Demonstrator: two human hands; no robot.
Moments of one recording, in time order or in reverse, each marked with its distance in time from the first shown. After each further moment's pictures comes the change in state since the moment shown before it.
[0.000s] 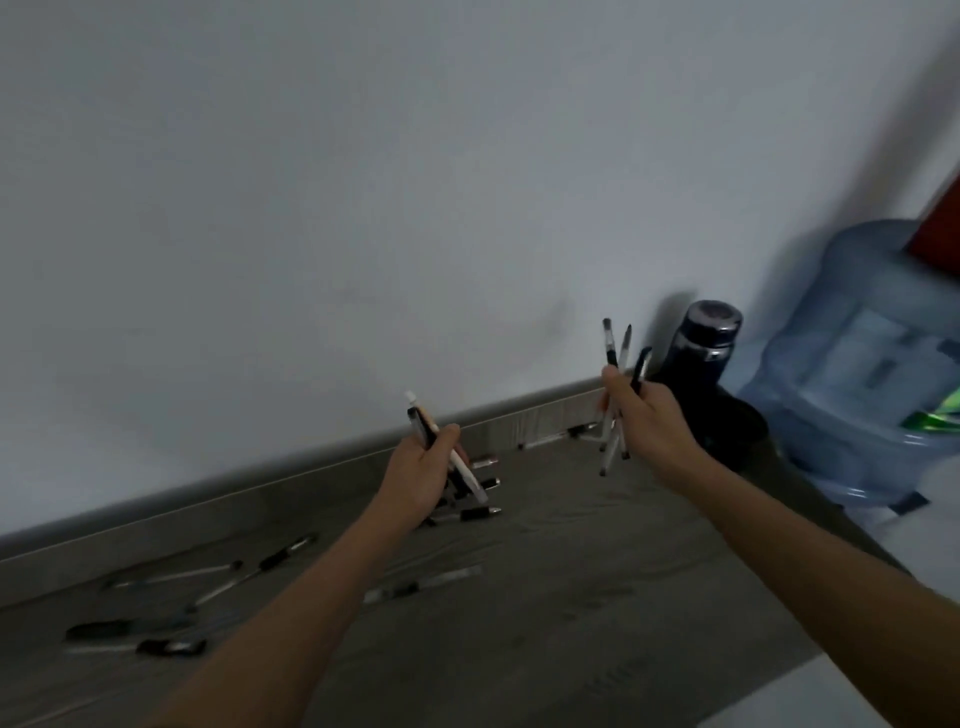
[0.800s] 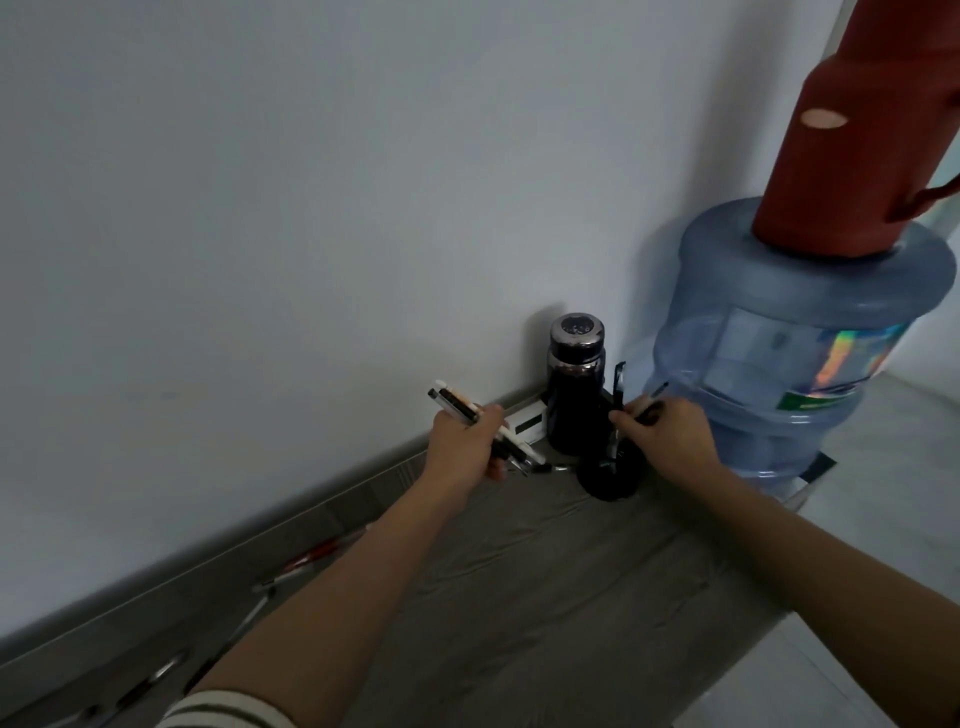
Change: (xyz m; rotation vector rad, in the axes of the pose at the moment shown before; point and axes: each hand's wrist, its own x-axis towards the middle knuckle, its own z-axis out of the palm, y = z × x) left_hand 0.043 0.103 0.183 -0.194 -0.110 -0.022; right_hand 0.060 0.125 -0.151 -0.400 0.205 0.026
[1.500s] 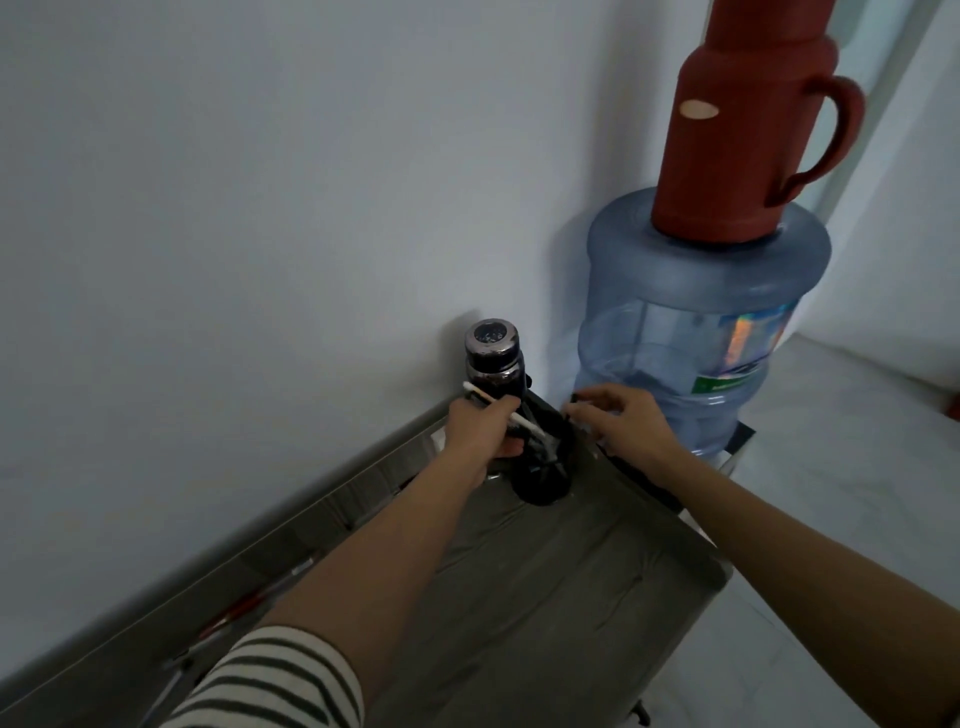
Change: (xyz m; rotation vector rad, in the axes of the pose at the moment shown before) left_hand 0.049 -0.008 0.107 -0.058 -0.149 -0.154; right_hand 0.005 0.028 -0.029 0.405 -0.073 0.175
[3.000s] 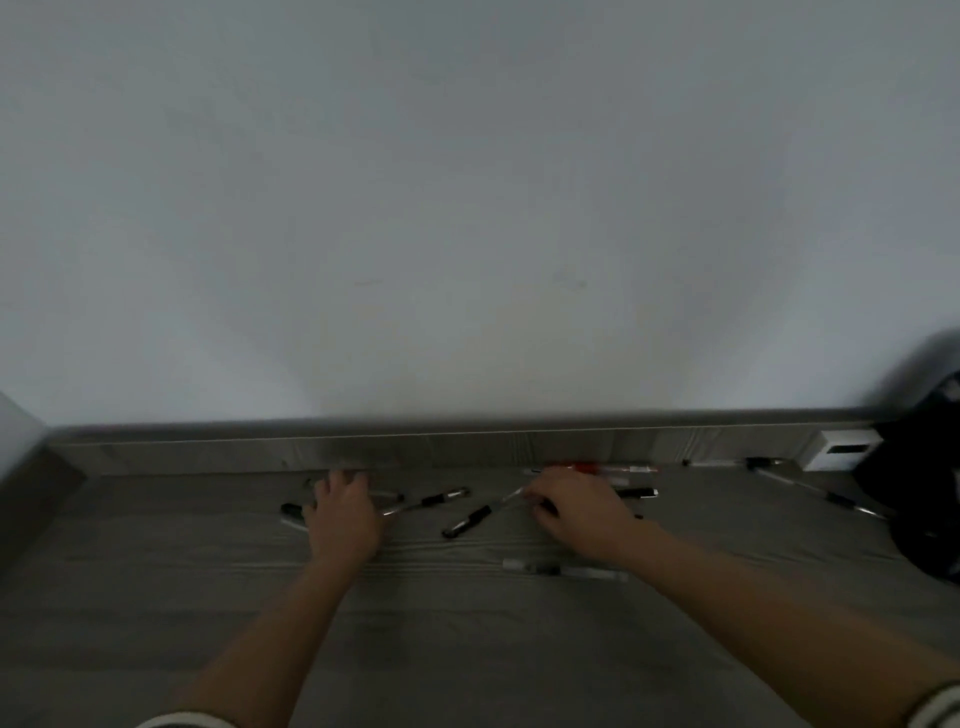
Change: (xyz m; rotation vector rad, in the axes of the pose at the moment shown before) left_hand -0.229 -0.183 -0.477 1.173 0.819 -0.338; right_hand -0.179 -0.079 0.381 -0.776 -0.841 -0.926
